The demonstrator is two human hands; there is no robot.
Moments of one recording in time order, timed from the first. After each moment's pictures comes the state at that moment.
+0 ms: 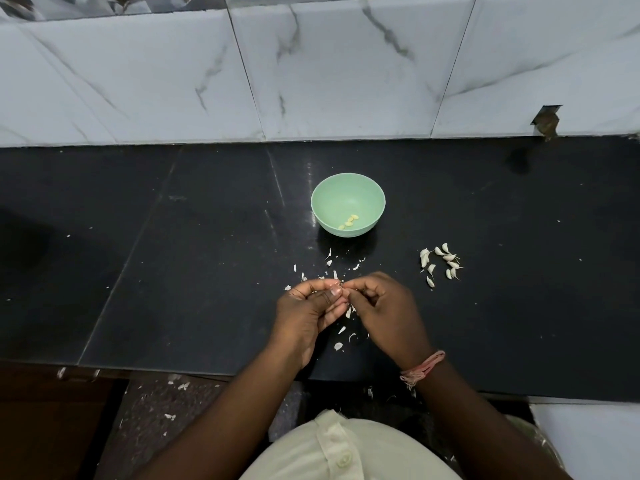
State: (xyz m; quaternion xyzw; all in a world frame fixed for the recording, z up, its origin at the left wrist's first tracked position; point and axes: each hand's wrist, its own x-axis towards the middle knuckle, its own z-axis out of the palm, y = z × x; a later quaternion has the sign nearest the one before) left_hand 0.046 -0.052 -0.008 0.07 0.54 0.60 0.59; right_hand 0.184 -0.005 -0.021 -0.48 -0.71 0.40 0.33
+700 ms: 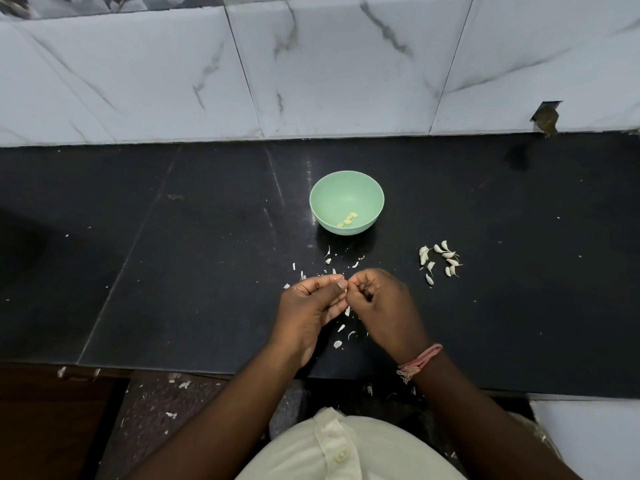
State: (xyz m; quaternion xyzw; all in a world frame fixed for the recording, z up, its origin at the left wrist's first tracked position) left_hand 0.049 -0.050 -0.007 0.10 0.53 0.60 0.59; right_hand 0.182 -0.001 -0.017 -0.50 -0.72 0.38 0.29
